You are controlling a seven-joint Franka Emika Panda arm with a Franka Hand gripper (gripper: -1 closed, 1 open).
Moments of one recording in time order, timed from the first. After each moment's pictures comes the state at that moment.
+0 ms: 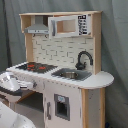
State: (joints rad) arm -0.50 -0.72 1.33 -2.44 -1.42 2.63 -0.12
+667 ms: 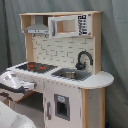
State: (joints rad) arm -0.55 -0.72 1.35 -2.42 -1.53 2.67 0.02
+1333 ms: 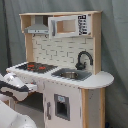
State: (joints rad) arm -0.63 -0.73 1.41 -2.42 -1.70 2.67 0.12
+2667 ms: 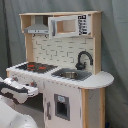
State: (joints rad) arm -0.70 -0.73 1.54 -2.42 -1.82 2.49 0.39
